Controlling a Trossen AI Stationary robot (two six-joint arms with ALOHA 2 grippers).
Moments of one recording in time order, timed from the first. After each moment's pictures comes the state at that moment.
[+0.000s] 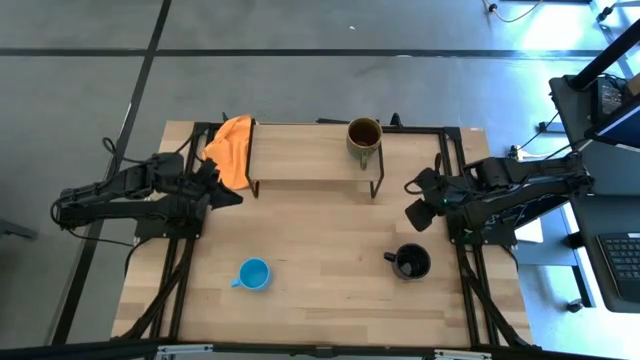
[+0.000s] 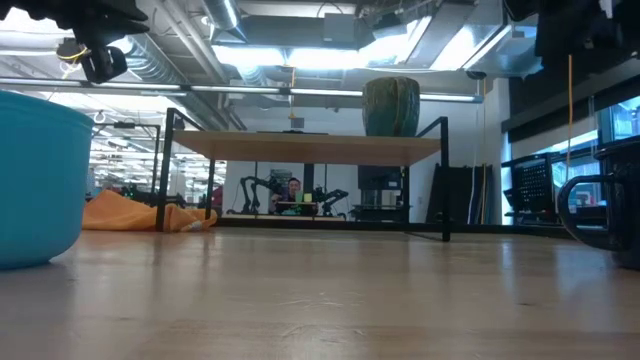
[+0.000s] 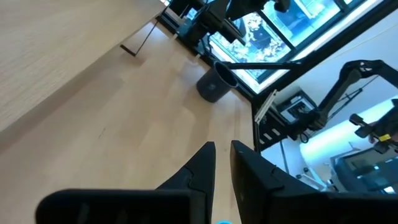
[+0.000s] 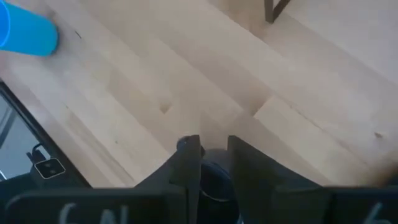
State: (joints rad) left arm 0.21 0.35 0.56 -0.53 0.28 -0.67; right arm 0.18 1.02 1.12 -1.19 0.08 1.10
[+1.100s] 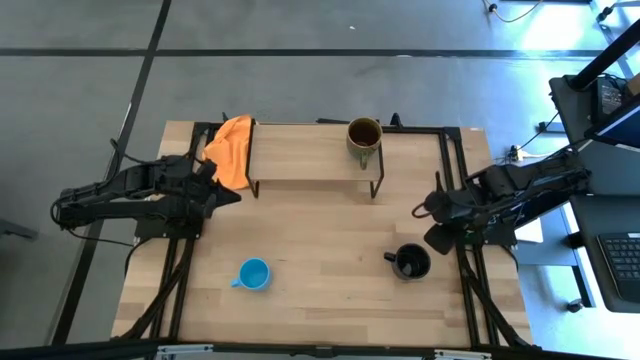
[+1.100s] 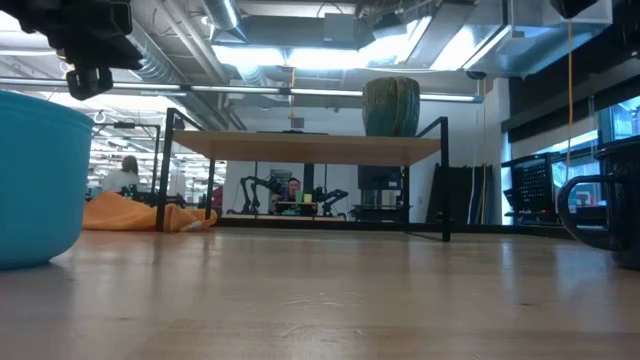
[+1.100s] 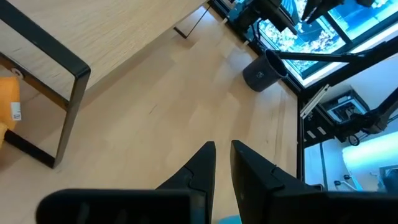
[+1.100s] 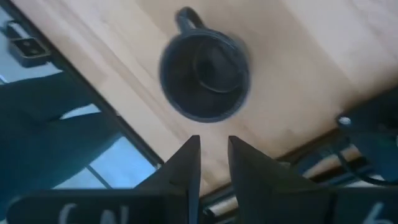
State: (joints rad) left arm 0.21 0.35 0.56 -0.69 0.16 -0.67; right arm 0.33 1.02 1.12 -1.34 -0.23 1.15
